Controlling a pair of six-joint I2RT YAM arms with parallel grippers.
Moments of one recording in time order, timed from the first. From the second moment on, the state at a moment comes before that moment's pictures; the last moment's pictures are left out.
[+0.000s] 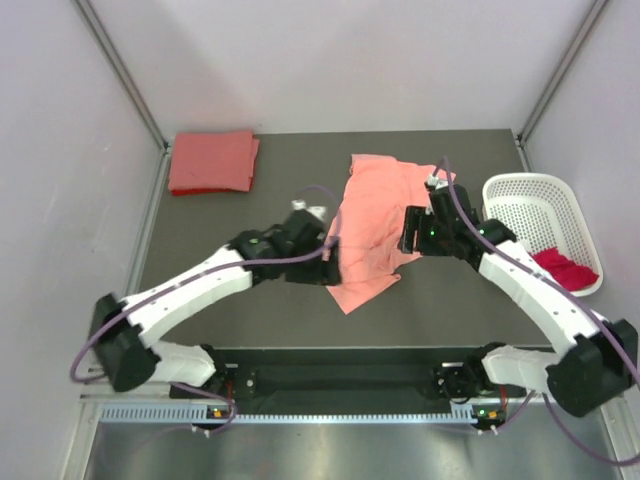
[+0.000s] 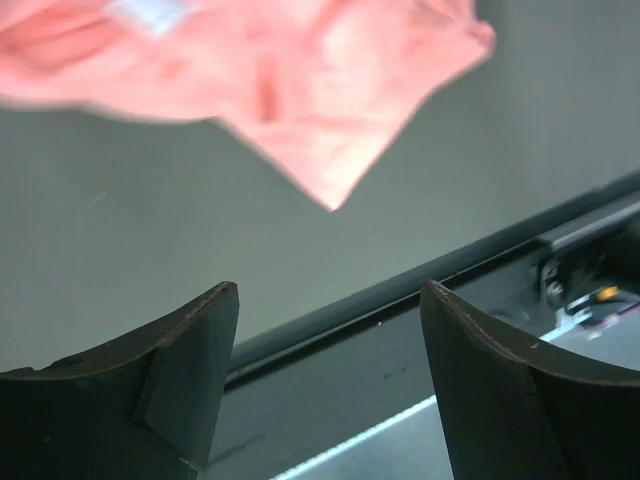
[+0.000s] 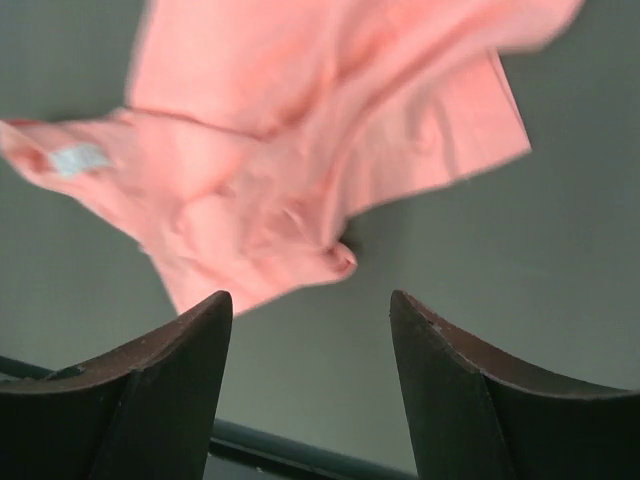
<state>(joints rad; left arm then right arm) -0.78 1.22 1.07 -0.75 0.00 -0.73 0.47 1.13 1.01 -0.64 0.04 0.45</state>
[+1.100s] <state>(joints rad) -0.91 1.91 1.33 -0.58 -0.20 -0.43 0.18 1.60 1.14 -0.59 -0.10 0.46</state>
